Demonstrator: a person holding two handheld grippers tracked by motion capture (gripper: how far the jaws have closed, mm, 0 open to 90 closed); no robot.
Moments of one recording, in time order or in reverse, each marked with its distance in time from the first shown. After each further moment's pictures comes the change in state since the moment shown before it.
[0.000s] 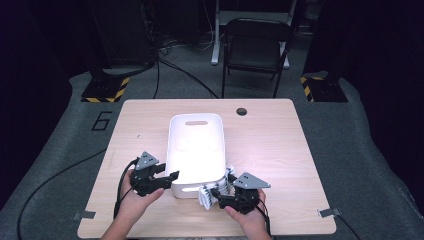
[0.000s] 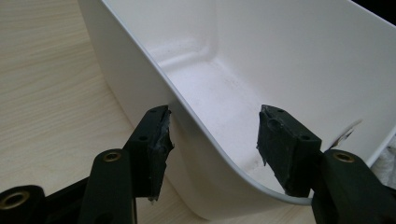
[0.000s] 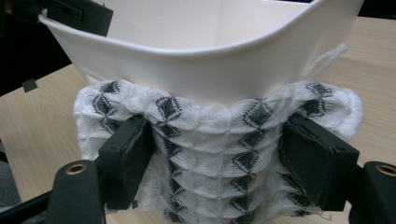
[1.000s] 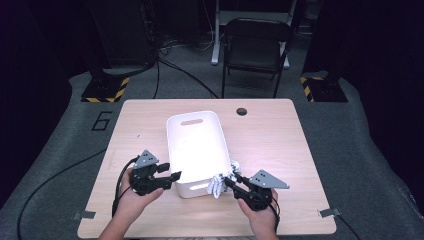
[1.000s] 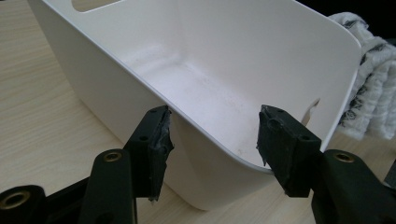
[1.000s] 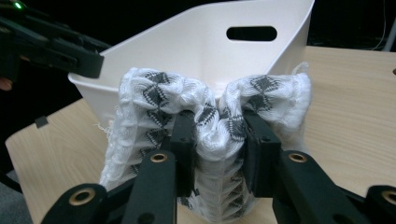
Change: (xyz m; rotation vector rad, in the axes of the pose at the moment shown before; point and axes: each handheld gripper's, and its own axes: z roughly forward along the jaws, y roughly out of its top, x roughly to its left) left arm -0.002 0.008 -0.007 -0.008 -0.084 0.042; right arm -0.014 0.010 -0.031 -0.116 -0.010 0.059
